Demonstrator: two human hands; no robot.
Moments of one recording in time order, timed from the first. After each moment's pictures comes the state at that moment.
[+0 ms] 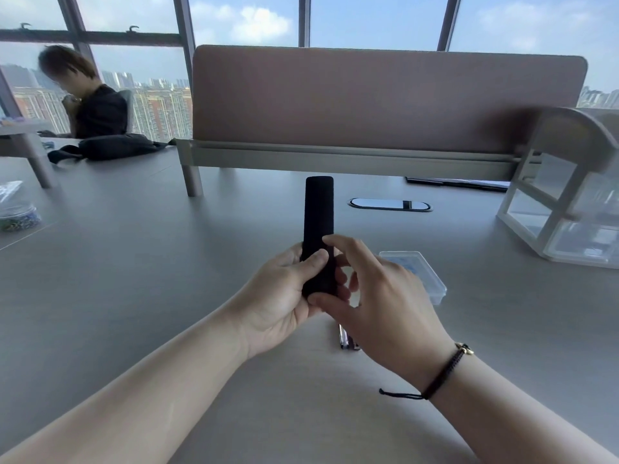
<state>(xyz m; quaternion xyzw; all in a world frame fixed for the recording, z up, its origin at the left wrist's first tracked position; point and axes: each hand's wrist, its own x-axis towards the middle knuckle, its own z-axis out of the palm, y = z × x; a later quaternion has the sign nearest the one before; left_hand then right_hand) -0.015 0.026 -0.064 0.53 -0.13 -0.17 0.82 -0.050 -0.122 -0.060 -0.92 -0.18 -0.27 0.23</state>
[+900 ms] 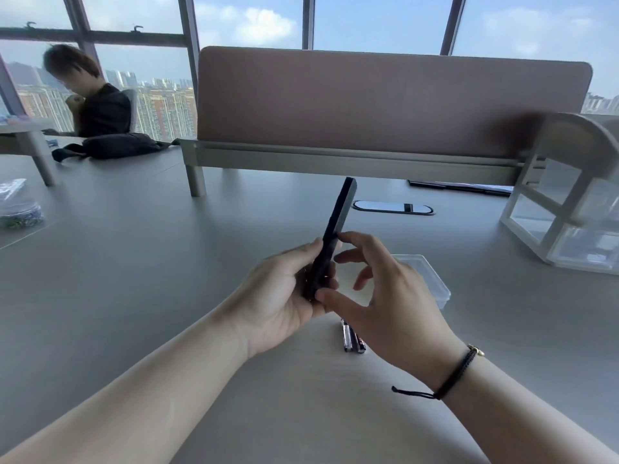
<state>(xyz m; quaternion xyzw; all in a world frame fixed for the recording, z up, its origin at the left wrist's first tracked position) -0.016 0.031 -0.057 0.48 -0.06 -0.20 0.85 -0.046 -0.127 -0.062 -0.90 -0.16 -0.22 0.32</state>
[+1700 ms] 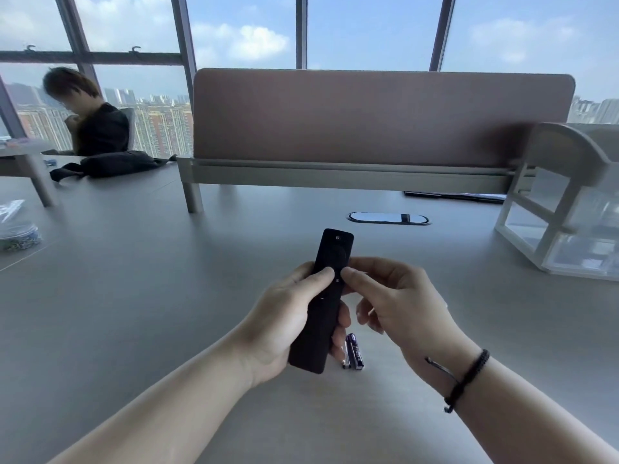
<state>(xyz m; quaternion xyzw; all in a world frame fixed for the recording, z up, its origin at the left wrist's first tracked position) -0.031 0.021 -0.055 0.59 -0.13 -0.16 0.78 -0.037 -0.135 -0.047 -0.73 -0.06 -0.08 0.67</state>
